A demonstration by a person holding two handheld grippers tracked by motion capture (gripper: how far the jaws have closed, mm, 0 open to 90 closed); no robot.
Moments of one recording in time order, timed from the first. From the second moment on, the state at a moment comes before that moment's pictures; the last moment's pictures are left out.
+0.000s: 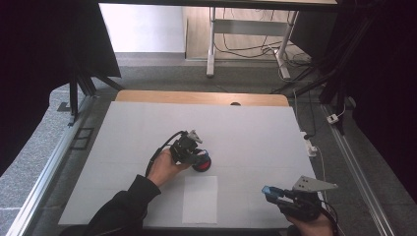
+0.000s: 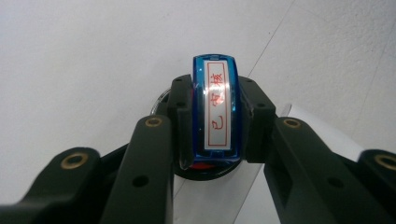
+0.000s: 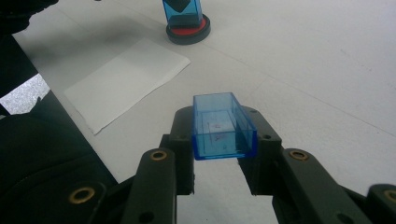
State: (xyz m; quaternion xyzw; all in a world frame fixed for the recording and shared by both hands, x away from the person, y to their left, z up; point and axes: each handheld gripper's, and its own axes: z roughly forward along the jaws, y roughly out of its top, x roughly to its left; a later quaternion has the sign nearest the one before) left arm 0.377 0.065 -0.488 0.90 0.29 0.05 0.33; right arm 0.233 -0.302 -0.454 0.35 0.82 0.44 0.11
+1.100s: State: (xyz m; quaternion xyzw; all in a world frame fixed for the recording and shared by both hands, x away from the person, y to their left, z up) left arm 0.344 0.086 -0.449 0.88 0.25 0.04 0.40; right arm 0.233 -0.299 -0.455 0.35 0.83 0.42 0.11
